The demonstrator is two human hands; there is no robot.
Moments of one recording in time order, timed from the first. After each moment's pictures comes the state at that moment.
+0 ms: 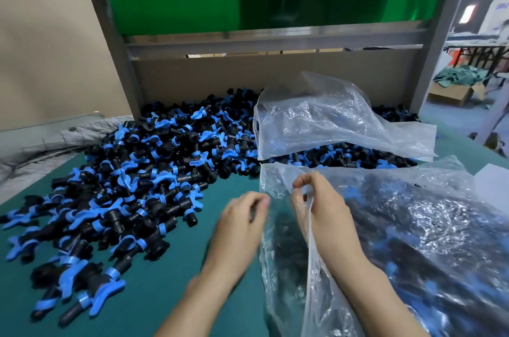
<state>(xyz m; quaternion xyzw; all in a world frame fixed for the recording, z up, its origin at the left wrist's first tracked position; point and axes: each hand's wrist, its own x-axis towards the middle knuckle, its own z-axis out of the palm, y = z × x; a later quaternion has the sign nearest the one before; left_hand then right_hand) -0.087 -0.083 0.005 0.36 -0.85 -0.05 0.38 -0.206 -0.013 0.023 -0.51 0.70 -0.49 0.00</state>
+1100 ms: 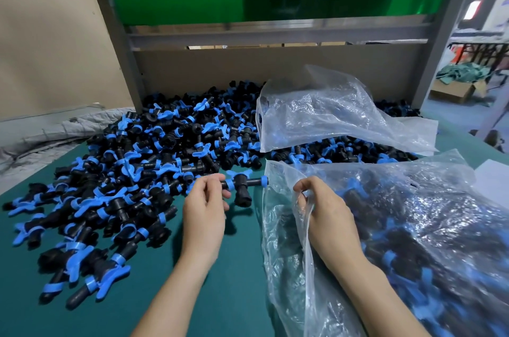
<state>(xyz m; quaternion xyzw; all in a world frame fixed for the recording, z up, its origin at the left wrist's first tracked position) -0.032 -0.095 0.020 0.45 -0.58 -0.40 0.55 -0.212 -0.007 0.005 -0.53 0.73 -0.43 0.02</state>
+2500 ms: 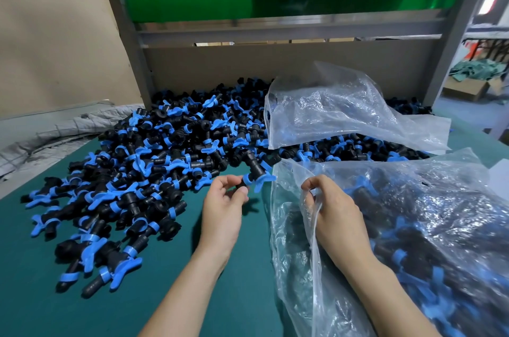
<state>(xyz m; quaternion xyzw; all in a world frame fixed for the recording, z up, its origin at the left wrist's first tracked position) -0.041 -0.096 0.009 0.41 -0.54 -0.50 0.53 -0.212 -0.008 0.001 -0.53 0.73 -0.43 0.01</state>
